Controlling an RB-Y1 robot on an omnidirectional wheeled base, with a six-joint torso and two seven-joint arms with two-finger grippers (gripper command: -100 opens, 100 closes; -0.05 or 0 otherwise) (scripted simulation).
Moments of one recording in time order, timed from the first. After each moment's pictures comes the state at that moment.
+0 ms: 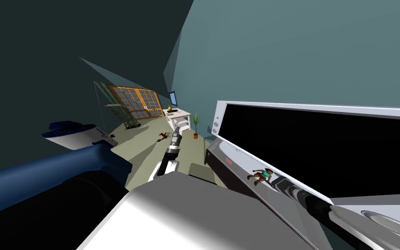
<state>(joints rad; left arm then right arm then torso) 0.49 -0.02 -0.02 -2.21 -0.05 -0.37 -0.08 0.31 -1.27 0.35 -1.31 0.65 -0.21 0.42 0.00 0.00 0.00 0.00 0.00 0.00</state>
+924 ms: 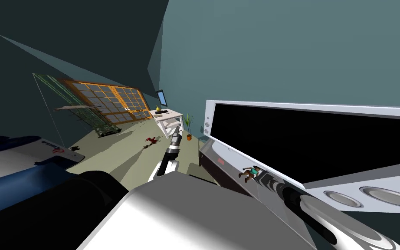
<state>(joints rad) 0.49 -0.02 -0.02 -2.21 -0.05 -0.37 -0.08 0.26 -1.34 0.55 -1.59 0.68 0.00 0.38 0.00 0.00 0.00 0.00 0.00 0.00</state>
